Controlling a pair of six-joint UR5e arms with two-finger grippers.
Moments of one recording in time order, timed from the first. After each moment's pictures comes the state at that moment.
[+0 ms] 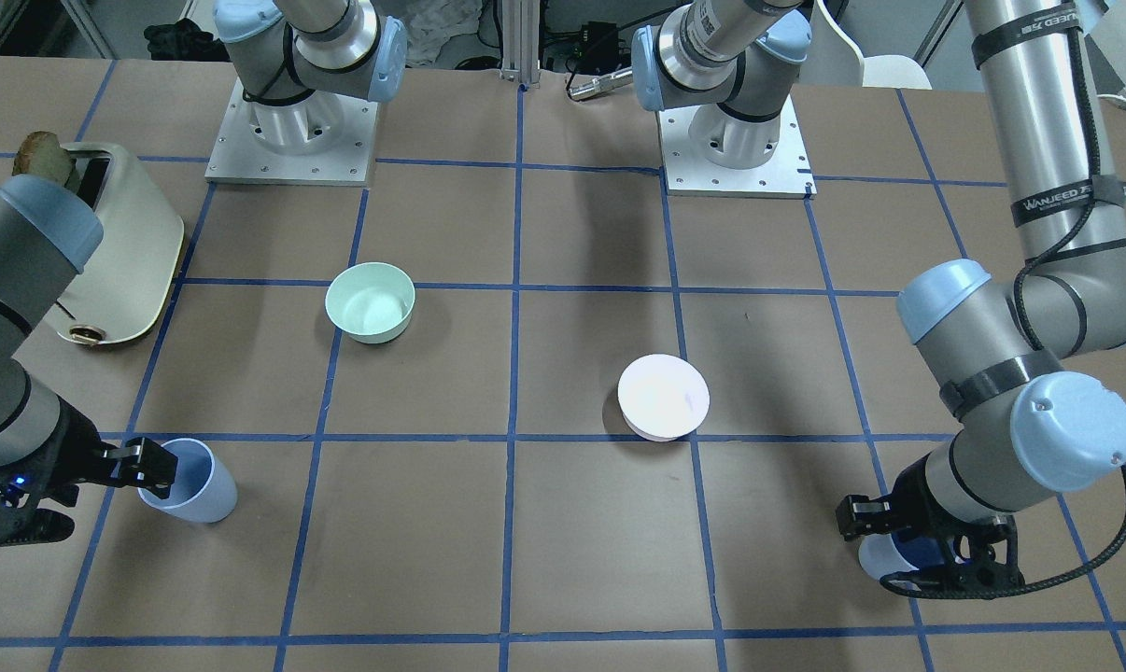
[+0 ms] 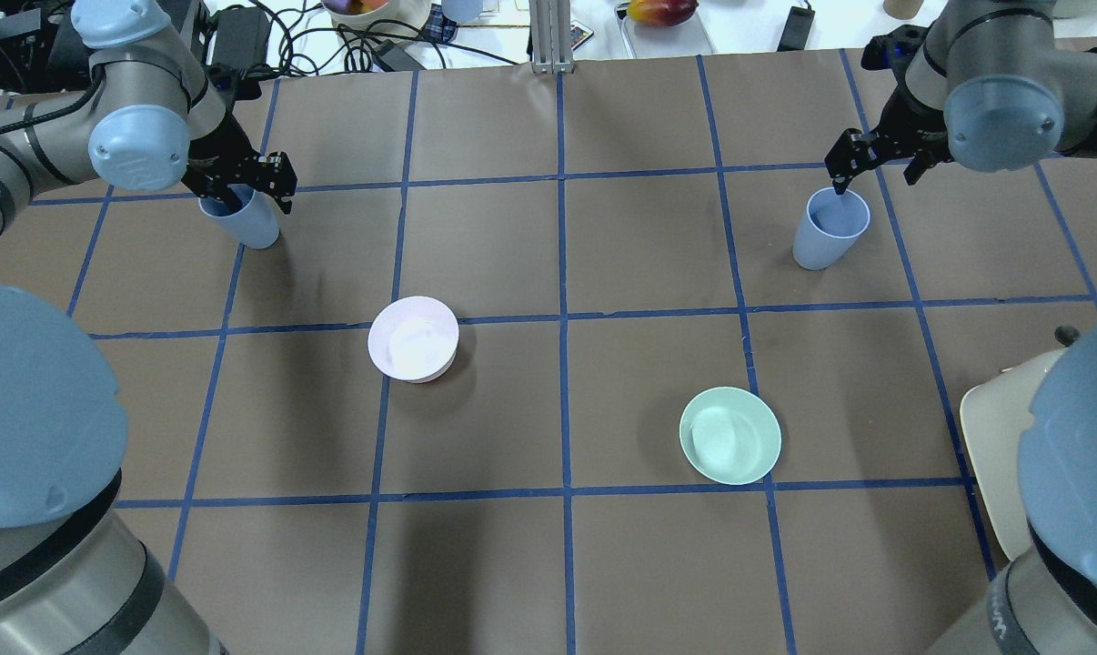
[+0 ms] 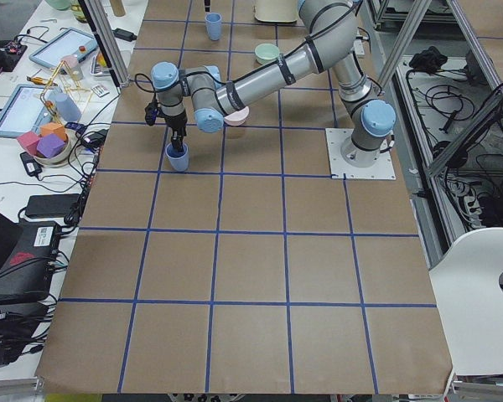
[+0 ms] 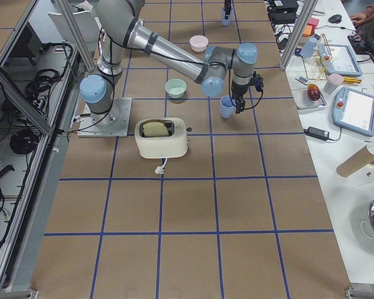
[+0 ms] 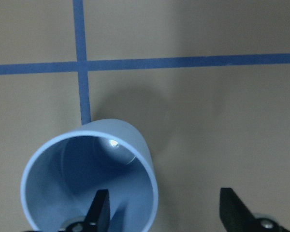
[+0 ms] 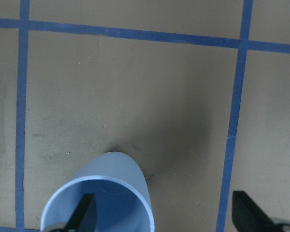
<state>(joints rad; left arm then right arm) -1.34 -2.14 -1.45 -1.10 1.58 0.26 1.33 -1.12 1.56 -2.06 -1.56 -0.34</state>
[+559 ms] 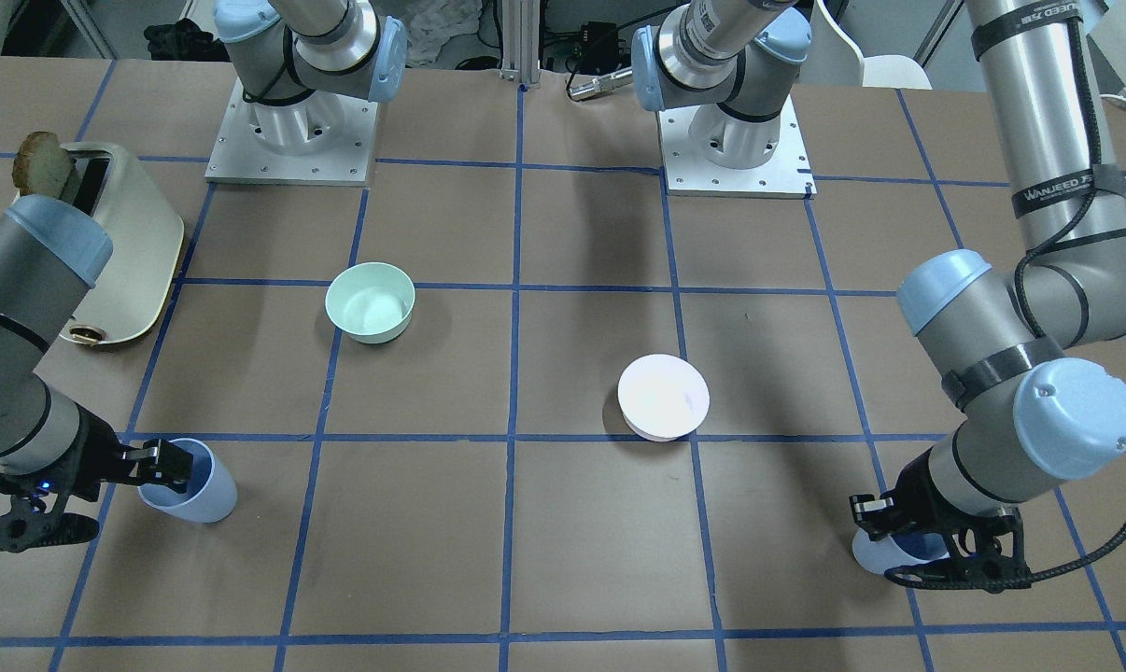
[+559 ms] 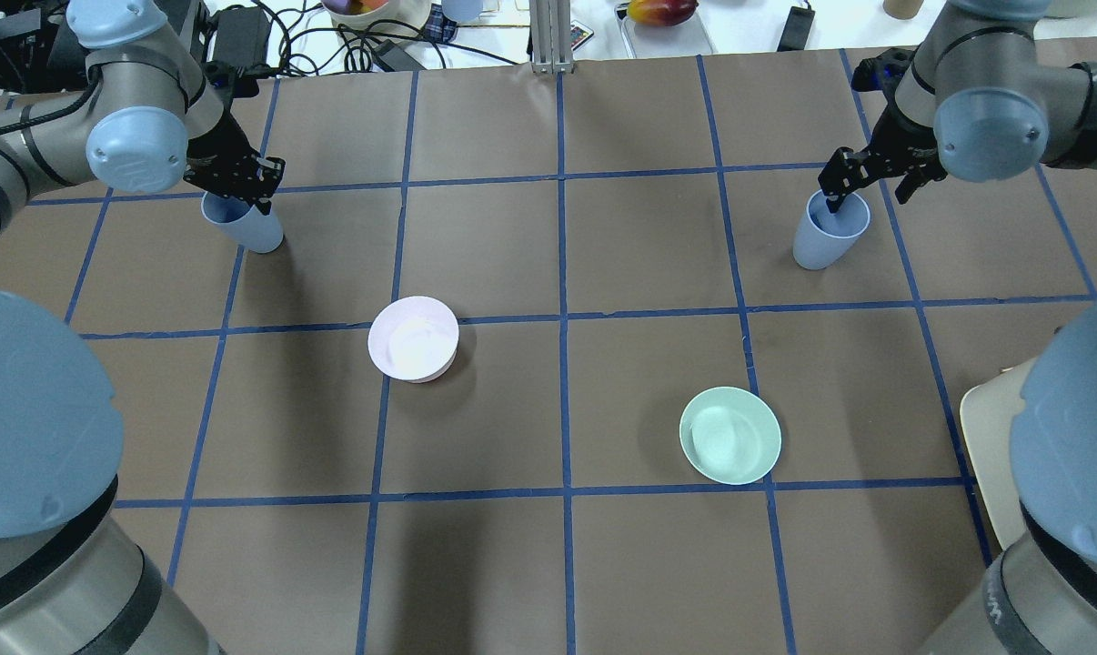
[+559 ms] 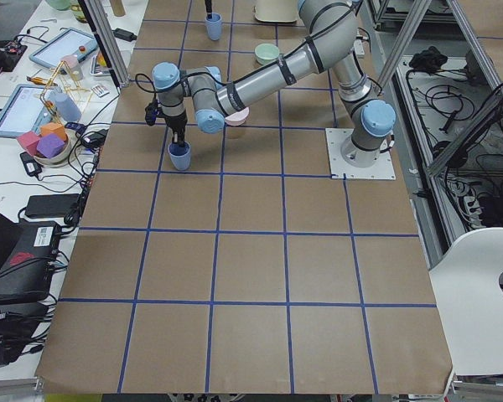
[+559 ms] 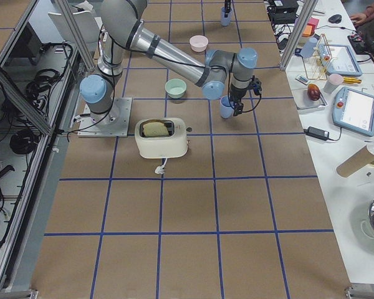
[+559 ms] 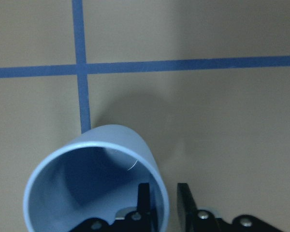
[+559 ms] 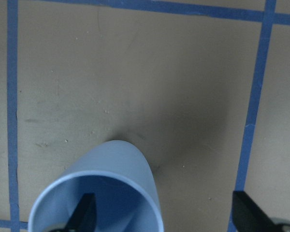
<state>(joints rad) -1.34 -2.12 -1.46 -1.09 1.58 0.26 1.33 -1.09 1.58 -2.04 -1.57 -0.35</state>
